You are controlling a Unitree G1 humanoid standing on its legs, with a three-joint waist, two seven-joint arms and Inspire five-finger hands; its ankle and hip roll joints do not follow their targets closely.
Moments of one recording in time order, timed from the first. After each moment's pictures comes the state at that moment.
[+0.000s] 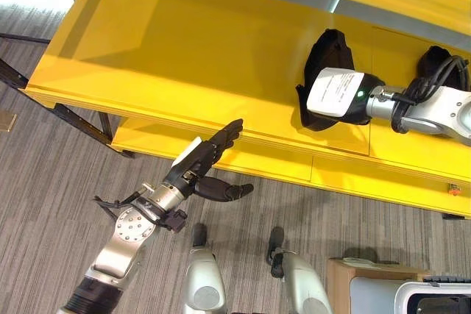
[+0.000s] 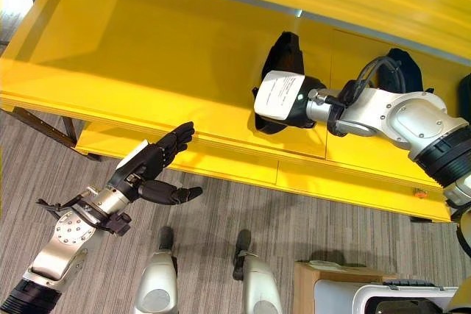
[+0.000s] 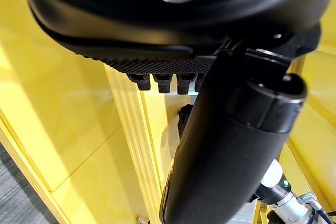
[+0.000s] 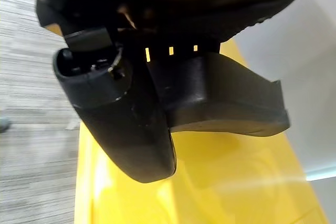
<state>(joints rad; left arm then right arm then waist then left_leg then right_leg) -0.09 0.65 -0.20 -0.11 -0.38 -0.16 -0.25 -1.31 -1.20 1.07 0.30 -0.88 -0.41 0.02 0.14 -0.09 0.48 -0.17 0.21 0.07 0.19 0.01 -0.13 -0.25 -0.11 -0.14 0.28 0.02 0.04</state>
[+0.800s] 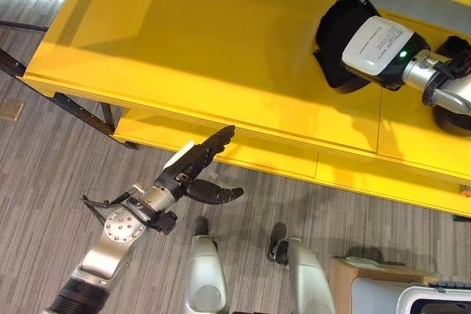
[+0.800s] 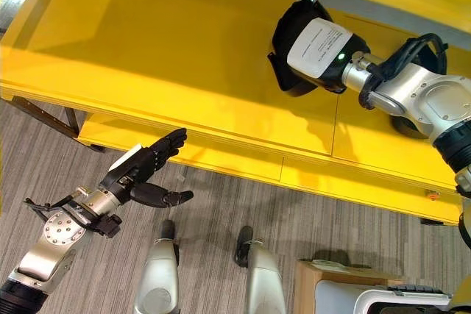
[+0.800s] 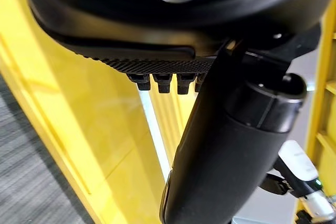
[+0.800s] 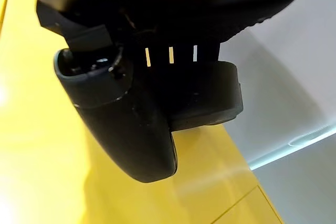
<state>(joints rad) -0.06 0.73 -0.19 -0.08 -0.41 -0.15 -0.25 -1.36 -1.20 1.07 0.55 -0.88 -0.34 -0.19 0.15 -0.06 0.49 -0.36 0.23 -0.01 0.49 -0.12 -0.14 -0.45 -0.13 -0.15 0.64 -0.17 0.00</state>
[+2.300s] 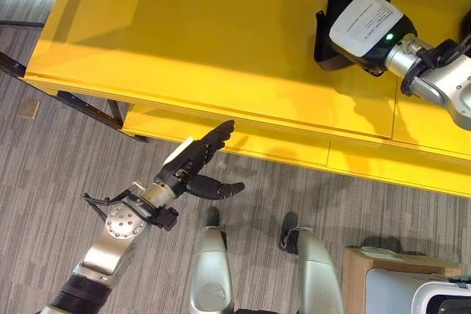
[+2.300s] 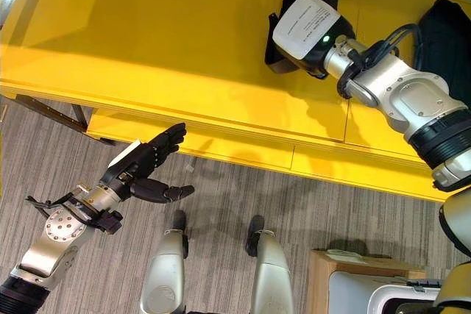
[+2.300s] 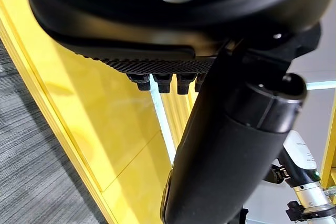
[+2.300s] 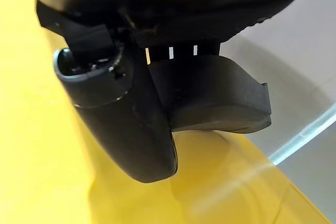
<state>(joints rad) -0.10 0.72 -0.20 -0.08 -0.43 -0.15 -0.24 -1.37 -1.12 1.04 0.42 -0.82 -0.17 -0.11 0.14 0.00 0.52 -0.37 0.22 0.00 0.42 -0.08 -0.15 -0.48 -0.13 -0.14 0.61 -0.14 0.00</state>
